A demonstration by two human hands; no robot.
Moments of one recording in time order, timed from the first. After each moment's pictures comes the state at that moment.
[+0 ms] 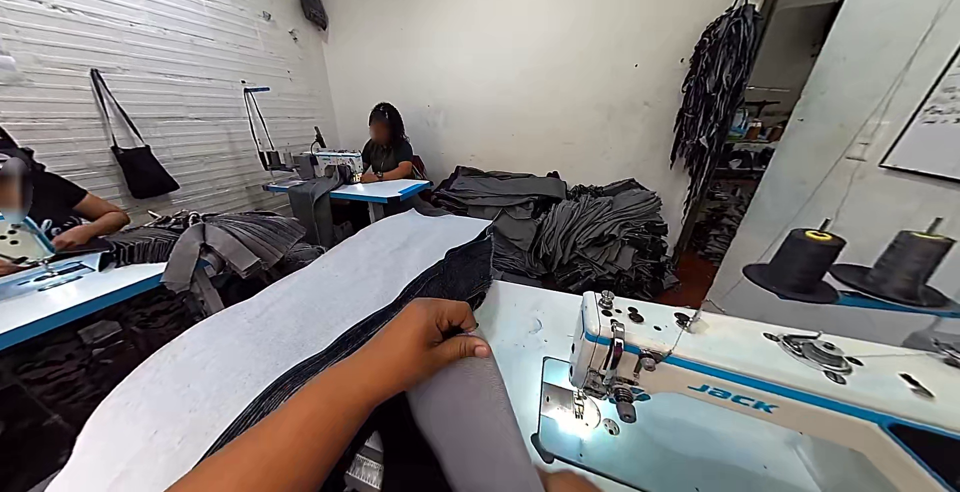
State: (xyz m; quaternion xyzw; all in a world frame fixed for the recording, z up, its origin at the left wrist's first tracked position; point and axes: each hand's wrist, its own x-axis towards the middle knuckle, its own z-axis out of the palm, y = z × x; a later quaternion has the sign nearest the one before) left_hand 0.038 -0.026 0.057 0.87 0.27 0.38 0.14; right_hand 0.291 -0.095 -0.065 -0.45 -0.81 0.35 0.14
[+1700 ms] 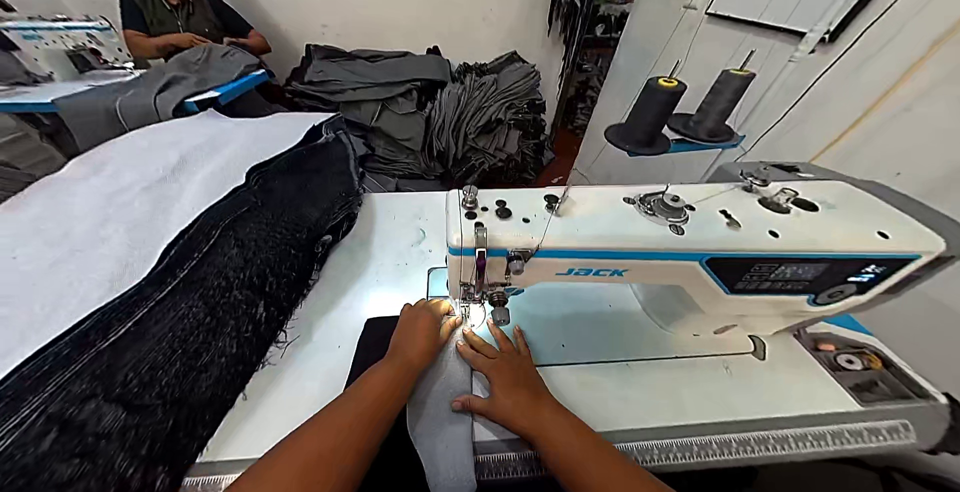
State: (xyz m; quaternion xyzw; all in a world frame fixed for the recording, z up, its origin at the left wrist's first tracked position) left_hand 0.215 0.060 -0.146 0.86 0.47 0.04 0.20; right_hand 0.367 -0.052 -0.153 -0.63 -0.74 0.25 0.05
